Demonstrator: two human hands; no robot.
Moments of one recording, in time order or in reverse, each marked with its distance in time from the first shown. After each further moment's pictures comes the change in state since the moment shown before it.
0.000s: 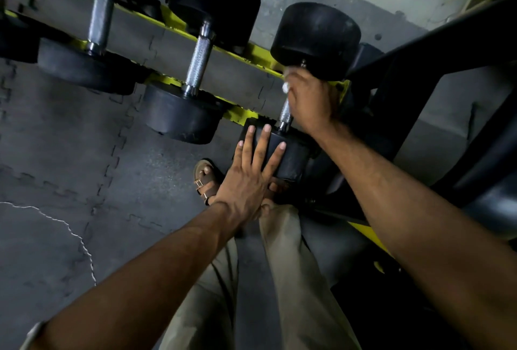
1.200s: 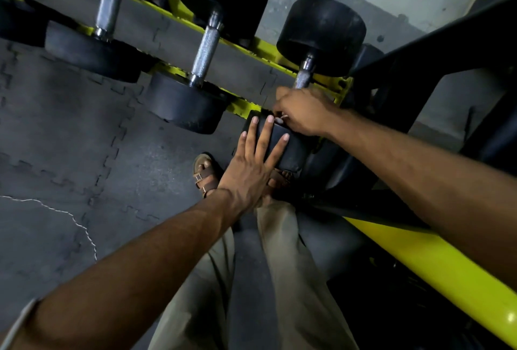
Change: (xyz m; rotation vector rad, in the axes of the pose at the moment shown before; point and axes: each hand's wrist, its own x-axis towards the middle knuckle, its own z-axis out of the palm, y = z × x) left_hand -0.001 0.001 0.007 -0.009 0.076 -0.007; right_hand -0.007 -0.027 -0.052 -0.172 -0.531 -0.399
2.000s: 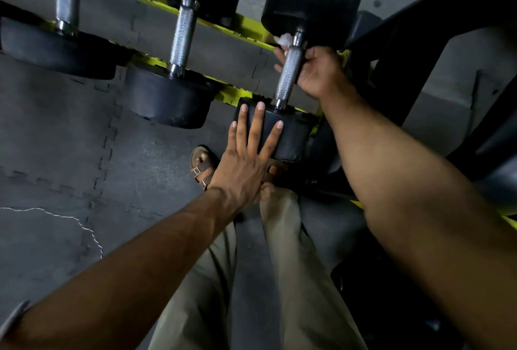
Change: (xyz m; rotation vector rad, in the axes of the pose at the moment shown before) left_hand -0.001 -0.003 0.005 0.015 0.005 0.030; right_hand 0.047 0.051 0.048 2.551 0.444 0.747
